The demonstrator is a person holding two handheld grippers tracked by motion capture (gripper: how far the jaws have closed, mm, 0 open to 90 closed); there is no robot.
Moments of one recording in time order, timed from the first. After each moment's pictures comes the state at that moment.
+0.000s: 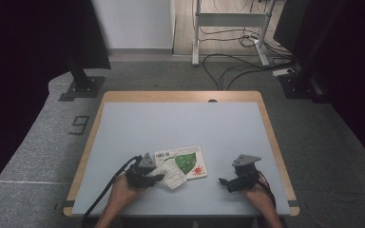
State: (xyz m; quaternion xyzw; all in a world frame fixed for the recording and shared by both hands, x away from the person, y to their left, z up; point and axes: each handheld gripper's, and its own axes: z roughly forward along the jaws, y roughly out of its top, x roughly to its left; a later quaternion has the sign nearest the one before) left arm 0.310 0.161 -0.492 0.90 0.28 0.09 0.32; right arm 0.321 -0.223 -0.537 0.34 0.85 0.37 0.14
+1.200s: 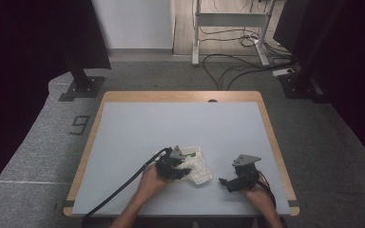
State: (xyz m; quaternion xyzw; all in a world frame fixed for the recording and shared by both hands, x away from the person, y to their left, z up) left arm 0.345 0.071 -0.497 0.91 0.24 0.06 0.34; right arm 0.321 -0.224 -0.537 0.34 0.85 0.37 0.14
